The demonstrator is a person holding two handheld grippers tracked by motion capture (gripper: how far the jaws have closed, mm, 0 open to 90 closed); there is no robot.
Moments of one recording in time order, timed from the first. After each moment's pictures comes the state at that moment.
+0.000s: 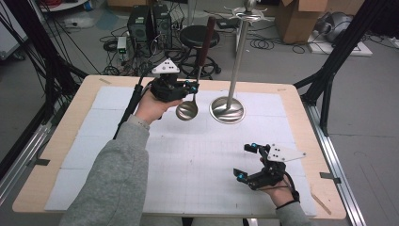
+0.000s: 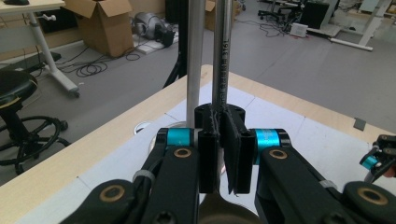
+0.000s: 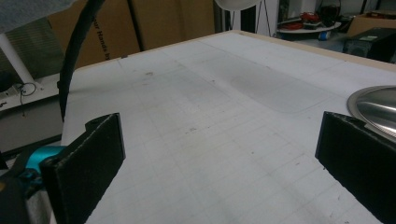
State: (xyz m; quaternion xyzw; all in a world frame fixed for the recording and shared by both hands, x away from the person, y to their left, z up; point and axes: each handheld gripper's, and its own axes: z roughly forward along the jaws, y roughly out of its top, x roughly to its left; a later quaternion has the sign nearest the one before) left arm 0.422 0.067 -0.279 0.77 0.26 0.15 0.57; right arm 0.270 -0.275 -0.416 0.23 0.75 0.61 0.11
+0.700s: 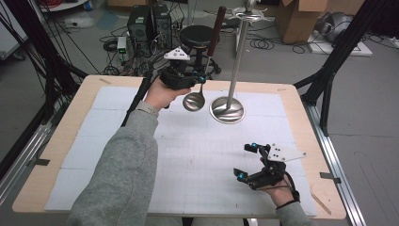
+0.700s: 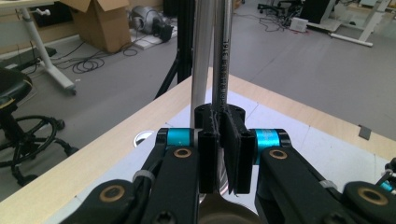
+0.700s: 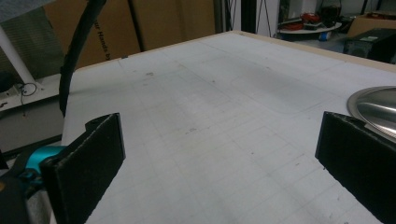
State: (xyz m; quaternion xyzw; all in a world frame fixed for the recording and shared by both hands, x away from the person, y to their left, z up) left arm 0.449 0.046 -0.260 0.78 0.26 0.14 0.56; right arm 0.270 -0.276 -0.416 0.23 0.75 0.61 0.11
